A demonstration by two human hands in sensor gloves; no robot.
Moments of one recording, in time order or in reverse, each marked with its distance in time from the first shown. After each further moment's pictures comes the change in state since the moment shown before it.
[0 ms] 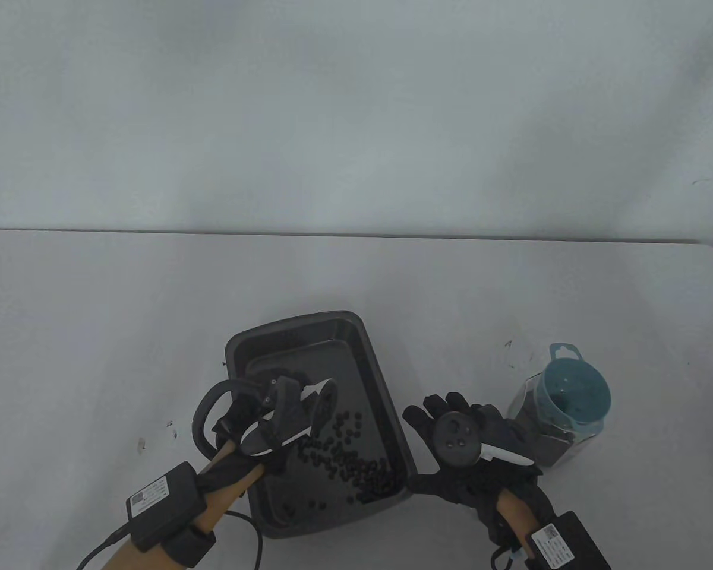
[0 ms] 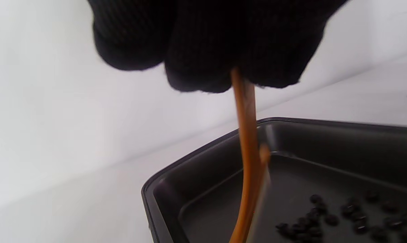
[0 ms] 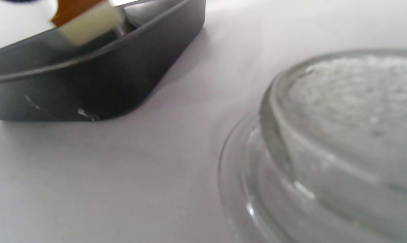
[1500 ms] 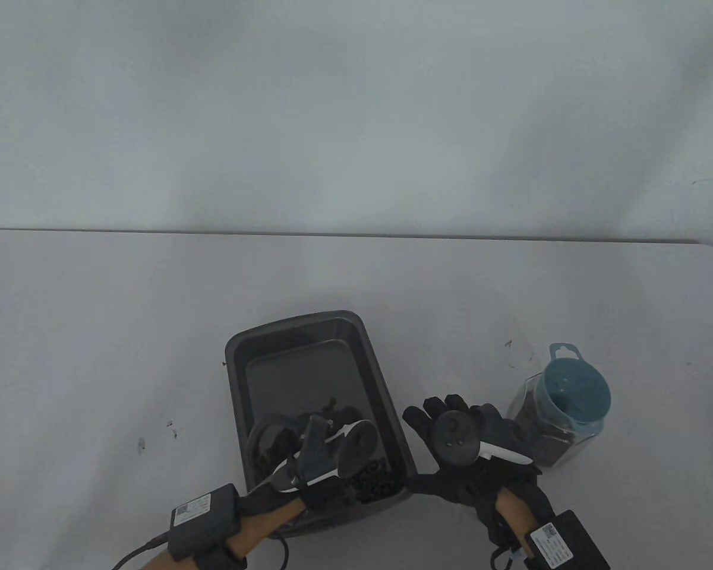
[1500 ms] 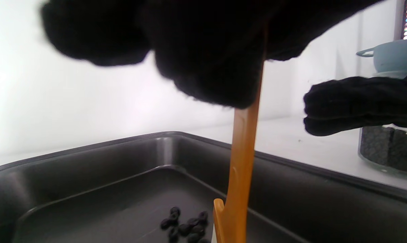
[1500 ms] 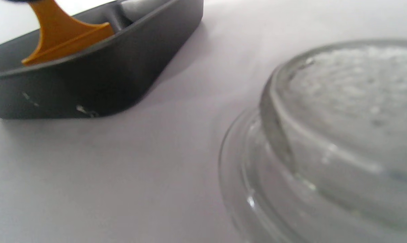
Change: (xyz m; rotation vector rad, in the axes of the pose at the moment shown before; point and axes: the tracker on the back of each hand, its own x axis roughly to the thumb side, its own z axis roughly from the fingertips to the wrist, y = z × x) left_hand 0.064 0.010 0.022 0.082 -0.141 0.338; right_hand 0.001 -0.001 0.000 0.020 0.009 -0.009
